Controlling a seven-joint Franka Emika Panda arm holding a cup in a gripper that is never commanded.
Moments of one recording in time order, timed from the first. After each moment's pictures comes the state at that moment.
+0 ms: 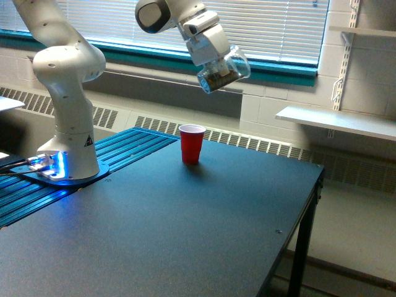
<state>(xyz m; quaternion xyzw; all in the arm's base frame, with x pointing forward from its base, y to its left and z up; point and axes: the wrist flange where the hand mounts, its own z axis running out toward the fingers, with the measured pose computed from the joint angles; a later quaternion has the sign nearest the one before) 0.366 0.079 0.445 -0.96 -0.03 -0.26 0.09</state>
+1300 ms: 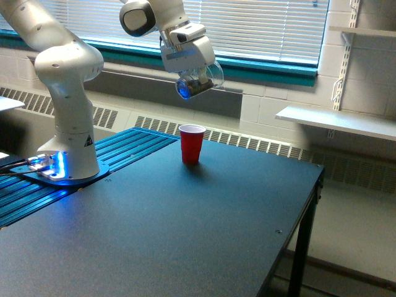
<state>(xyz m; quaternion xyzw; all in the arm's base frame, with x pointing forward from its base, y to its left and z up) 0.300 0.108 0.416 -0.96 -0.18 -0.21 0.07</state>
